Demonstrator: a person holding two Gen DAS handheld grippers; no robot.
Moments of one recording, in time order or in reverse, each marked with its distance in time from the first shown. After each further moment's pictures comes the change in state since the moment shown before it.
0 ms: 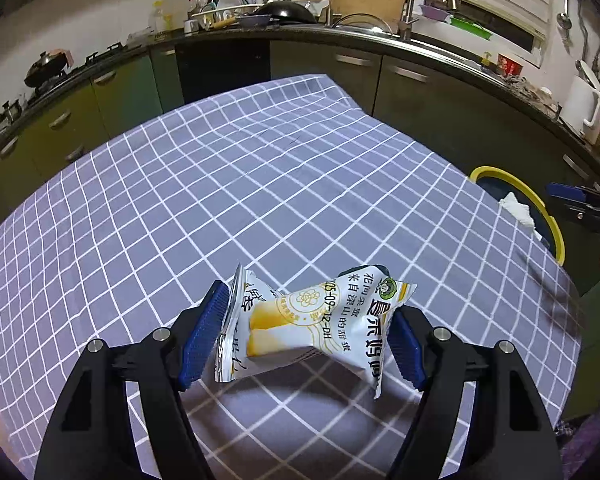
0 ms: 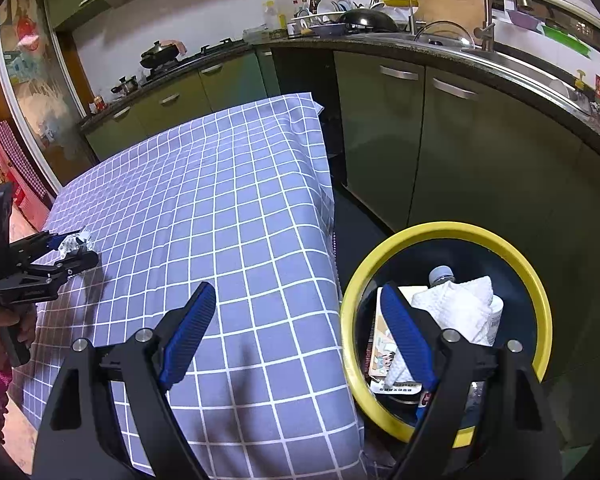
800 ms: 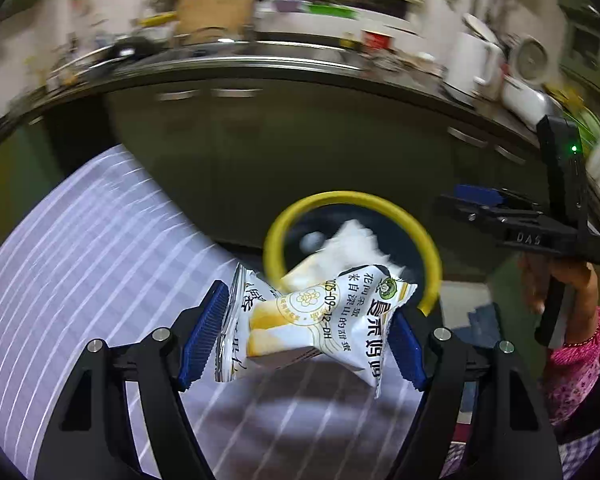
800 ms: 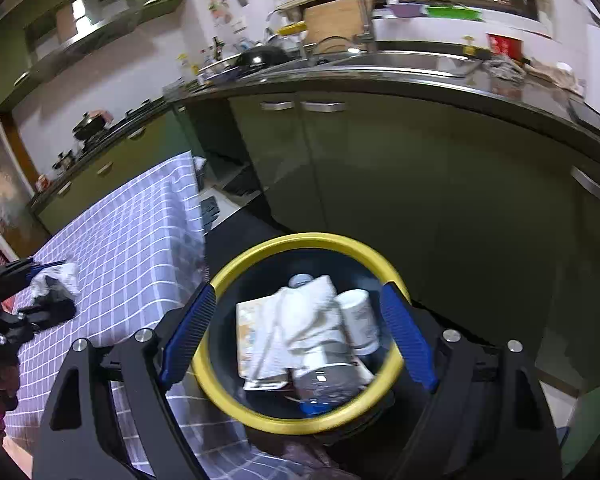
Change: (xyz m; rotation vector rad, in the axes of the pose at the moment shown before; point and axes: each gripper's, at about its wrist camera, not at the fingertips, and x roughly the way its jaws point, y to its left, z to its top) left arm 0.012 -0.223 0.093 0.290 -0.001 -0.334; right arm -0.077 -0.143 -0.026 0.244 -0.144 -0.165
